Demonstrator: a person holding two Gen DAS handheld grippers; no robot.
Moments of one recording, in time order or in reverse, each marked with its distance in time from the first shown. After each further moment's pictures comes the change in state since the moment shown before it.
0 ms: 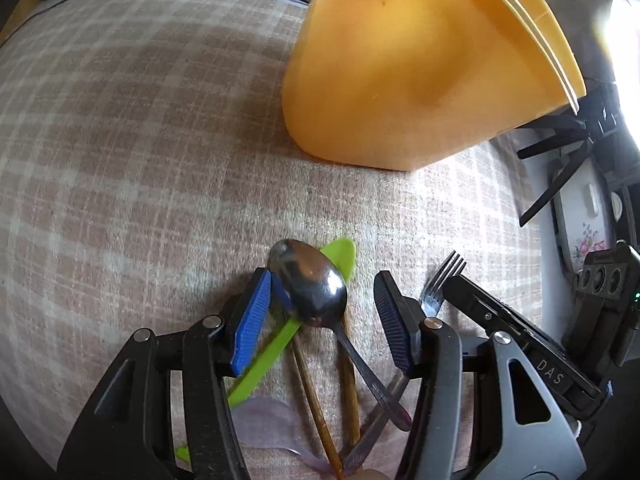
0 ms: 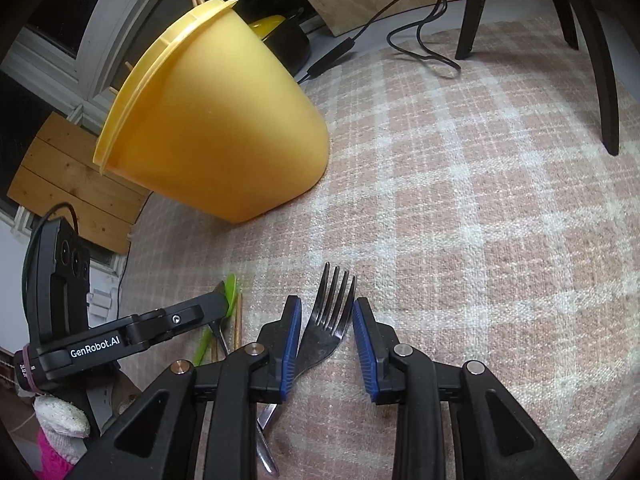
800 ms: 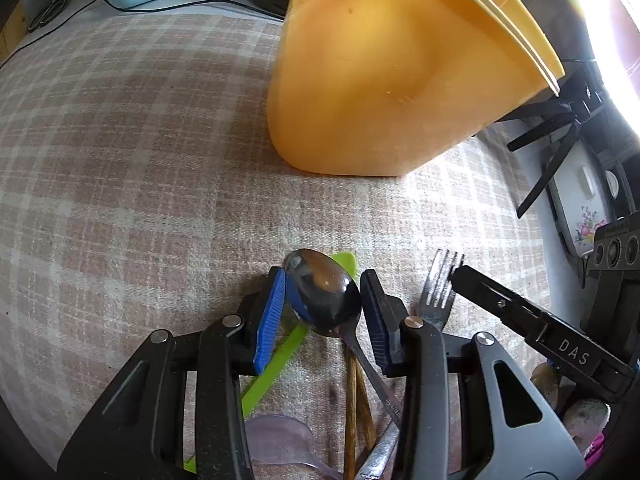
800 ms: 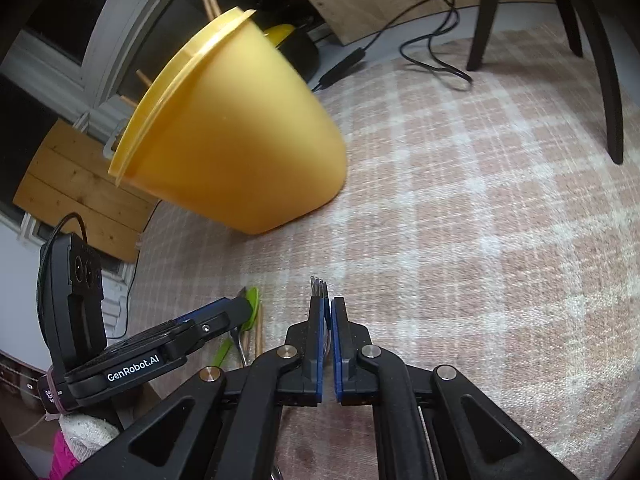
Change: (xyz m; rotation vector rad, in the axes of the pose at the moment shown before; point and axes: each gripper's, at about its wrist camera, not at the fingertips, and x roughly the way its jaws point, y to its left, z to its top) left arm 0.001 -0.001 0.000 0.087 -0.057 -0.015; right arm -0.003 0.012 0.007 0.005 -0.024 0.023
